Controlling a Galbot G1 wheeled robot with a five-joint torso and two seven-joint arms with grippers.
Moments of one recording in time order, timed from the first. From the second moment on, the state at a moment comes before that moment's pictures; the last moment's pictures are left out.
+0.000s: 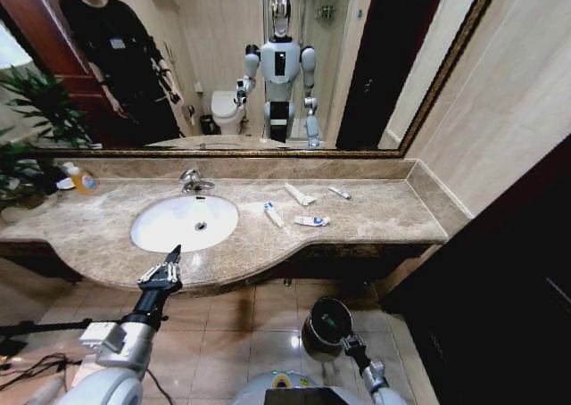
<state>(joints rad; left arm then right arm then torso) 1.83 -1.36 -0.81 -2.47 -0.37 0.17 0.05 -1.19 1.41 0.65 0.57 0.09 0.67 -0.38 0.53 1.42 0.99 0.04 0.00</state>
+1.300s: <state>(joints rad) 1.83 -1.36 -0.81 -2.47 -0.37 0.17 0.05 -1.28 1.40 0.65 0.77 0.10 0.63 -0.30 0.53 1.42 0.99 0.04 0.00</state>
